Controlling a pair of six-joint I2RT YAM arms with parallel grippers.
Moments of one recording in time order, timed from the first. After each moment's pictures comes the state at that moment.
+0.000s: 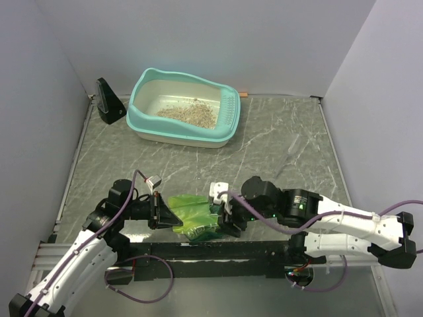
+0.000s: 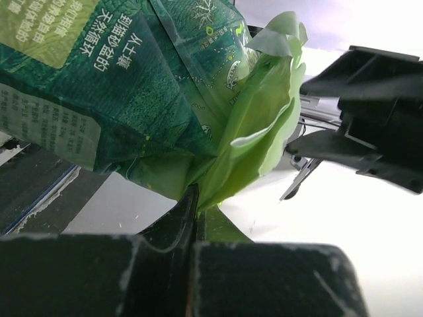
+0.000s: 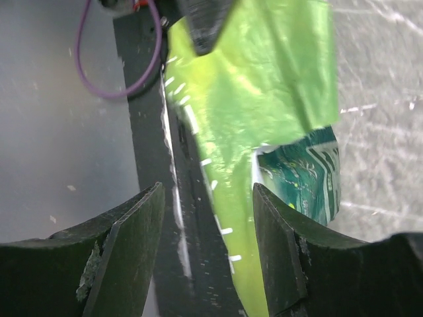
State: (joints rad) left arm -0.43 0.49 0.33 -0.40 0.94 -1.11; right arm 1.22 0.92 0.94 -0.61 -0.23 -0.01
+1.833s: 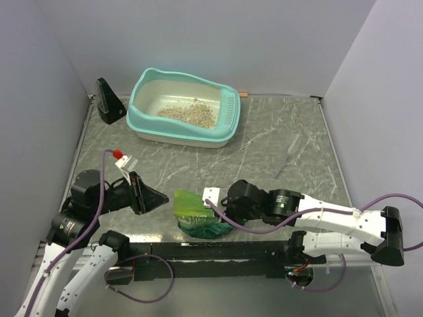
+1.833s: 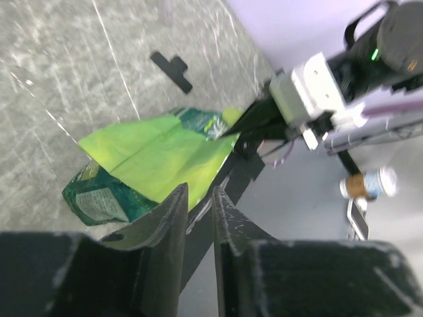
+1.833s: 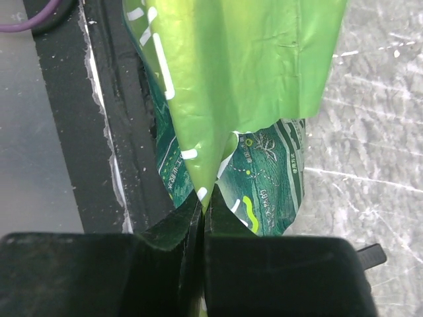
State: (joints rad) left arm -0.37 0.45 0.84 -0.70 0.69 -0.49; right arm 1.23 1.03 0.86 -0.64 -0.09 -0.14
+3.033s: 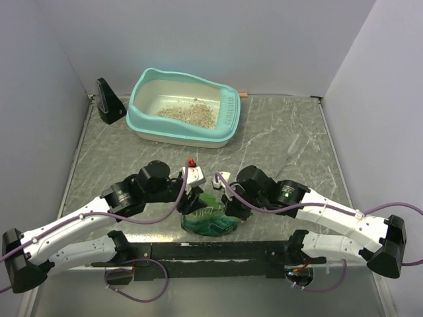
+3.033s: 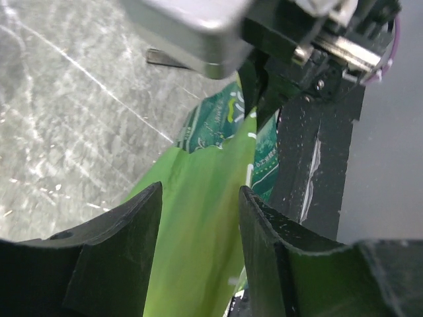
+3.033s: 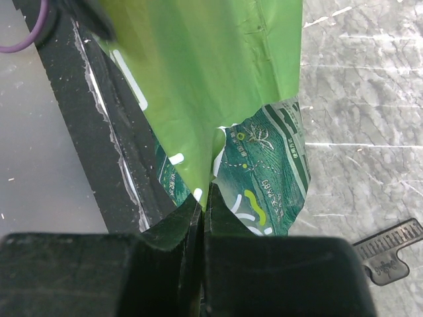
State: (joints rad) left arm -0.95 0.91 0.81 -0.33 0.34 0.04; right arm 1.01 1.01 0.86 -0.67 -0.26 -0.06
